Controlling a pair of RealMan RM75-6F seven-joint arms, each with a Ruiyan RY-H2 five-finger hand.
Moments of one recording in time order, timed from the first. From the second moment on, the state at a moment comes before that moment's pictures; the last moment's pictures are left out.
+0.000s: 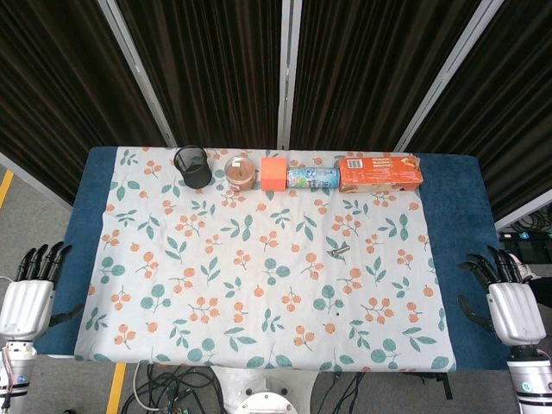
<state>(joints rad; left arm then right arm) -0.08 -1.20 -0.05 -1.60 1.49 1.52 0.15 0.12 -1.07 0.01 -1.66 -1.53 1.51 0.05</state>
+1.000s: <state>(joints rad) -0.07 -1.19 -0.05 -1.62 1.46 1.51 0.14 0.64 -1.42 0.18 -1.34 -1.34 0.86 -0.14</state>
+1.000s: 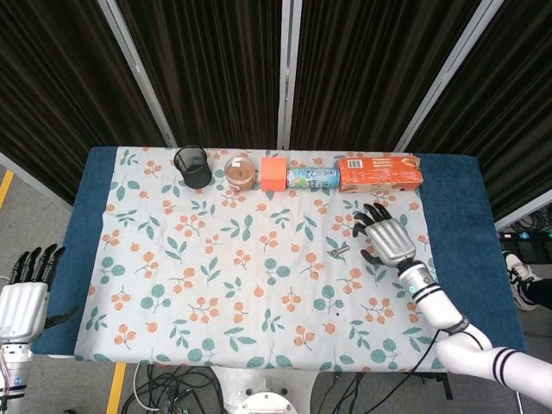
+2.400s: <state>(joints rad) -0.07 -1.21 -0.05 -1.58 1.46 1.50 0.09 0.70 -1.59 0.10 -1.06 -1.41 0.92 -0.24</state>
